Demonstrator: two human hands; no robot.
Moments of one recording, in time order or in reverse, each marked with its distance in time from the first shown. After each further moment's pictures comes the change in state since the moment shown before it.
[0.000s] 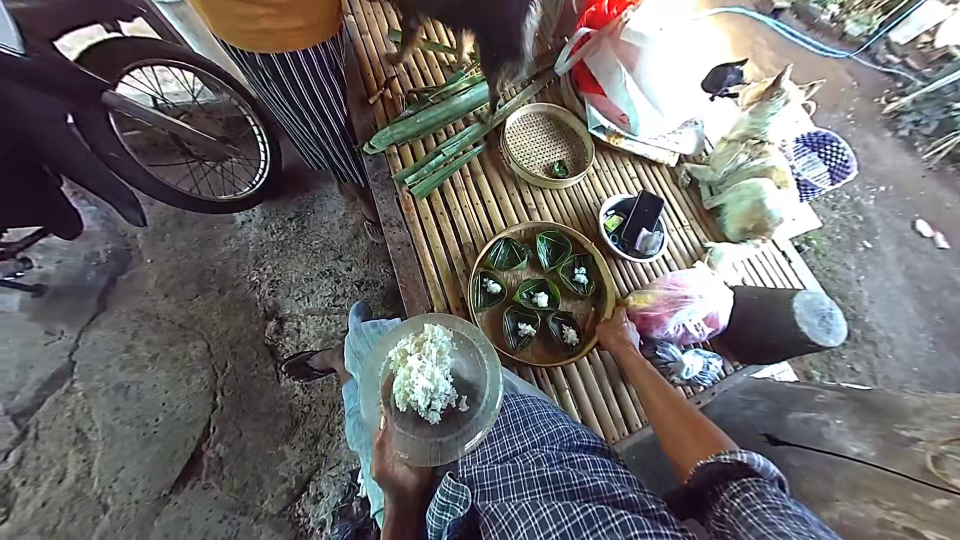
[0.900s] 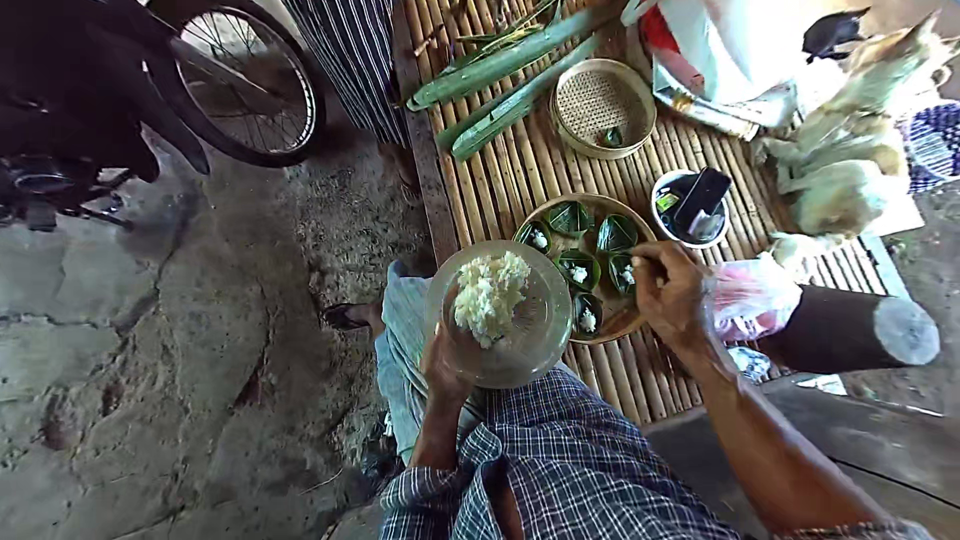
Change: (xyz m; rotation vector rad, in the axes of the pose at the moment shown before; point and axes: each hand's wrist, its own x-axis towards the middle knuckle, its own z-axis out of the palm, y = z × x) left_hand 0.053 -0.008 0.043 0.010 -0.093 -0.139; right_hand -0.112 -0.057 -0.089 0.240 0.405 -1.147
